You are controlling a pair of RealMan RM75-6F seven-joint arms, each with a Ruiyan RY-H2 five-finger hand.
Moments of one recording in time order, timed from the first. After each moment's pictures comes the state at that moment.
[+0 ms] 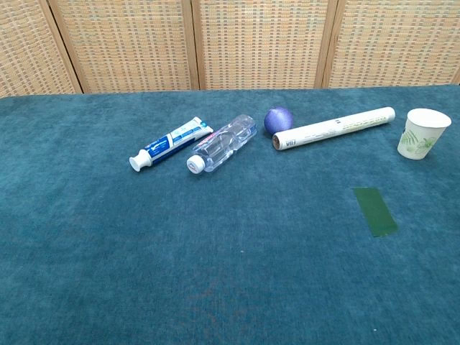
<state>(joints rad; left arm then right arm) -0.11 -1.14 -0.01 -1.64 1.54 1.47 0.11 0.07 -1.20 0.03 -1.67 -1.60 1.53 -0.25</state>
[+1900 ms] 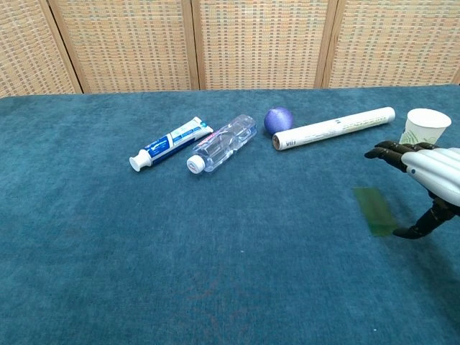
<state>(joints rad) -0.12 -1.14 0.00 -1.63 1.55 1.45 0.10 0.38 -1.62 0.16 -1.51 -1.19 1.17 -0.60</state>
